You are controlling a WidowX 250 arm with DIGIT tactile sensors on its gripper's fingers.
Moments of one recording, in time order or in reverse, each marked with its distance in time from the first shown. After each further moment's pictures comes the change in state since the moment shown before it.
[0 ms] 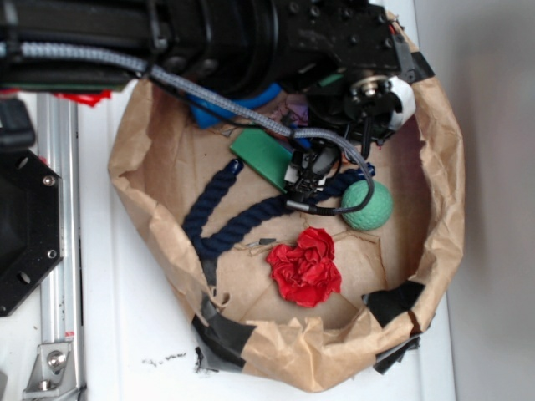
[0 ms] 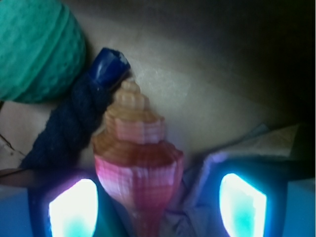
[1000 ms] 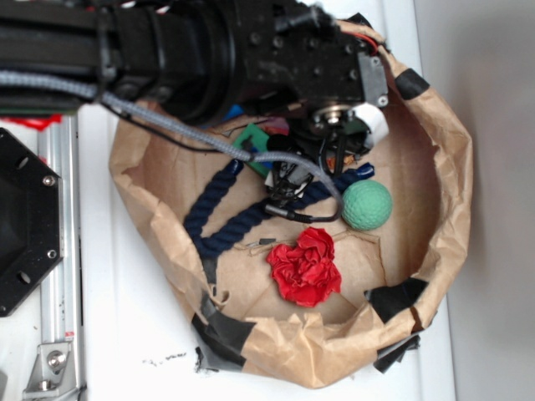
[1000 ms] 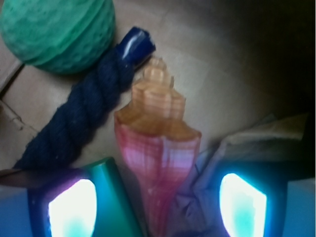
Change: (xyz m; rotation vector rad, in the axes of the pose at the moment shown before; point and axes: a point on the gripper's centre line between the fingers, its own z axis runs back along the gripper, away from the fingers) arm -0.010 -0.005 0.000 0.055 -0.009 -0.071
